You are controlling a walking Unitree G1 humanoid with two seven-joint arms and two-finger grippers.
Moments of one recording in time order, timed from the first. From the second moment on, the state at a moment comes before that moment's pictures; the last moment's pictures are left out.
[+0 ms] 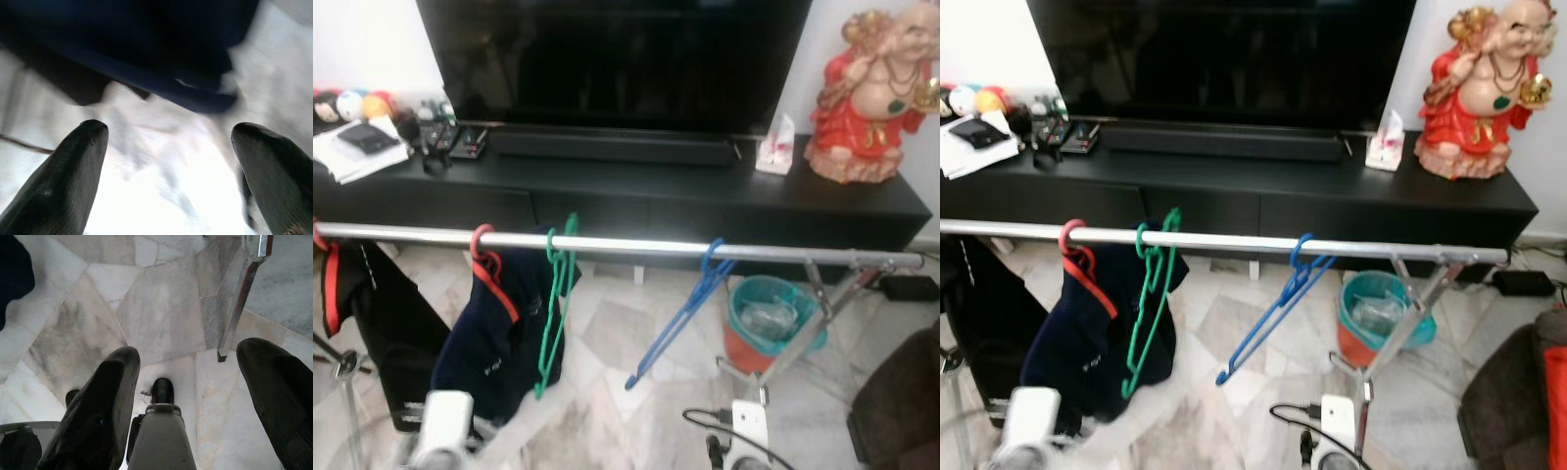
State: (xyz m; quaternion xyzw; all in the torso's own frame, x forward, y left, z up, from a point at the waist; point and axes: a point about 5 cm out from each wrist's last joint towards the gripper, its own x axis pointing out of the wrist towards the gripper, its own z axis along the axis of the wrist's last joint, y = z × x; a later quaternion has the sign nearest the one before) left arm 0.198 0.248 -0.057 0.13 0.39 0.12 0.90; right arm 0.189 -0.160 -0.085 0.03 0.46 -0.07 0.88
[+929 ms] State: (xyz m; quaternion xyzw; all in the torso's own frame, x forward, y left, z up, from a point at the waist) left arm 0.193 0.214 -0.075 0.12 0.44 0.01 0.89; right arm 0.173 -0.198 -0.088 0.03 0.47 -0.10 0.88
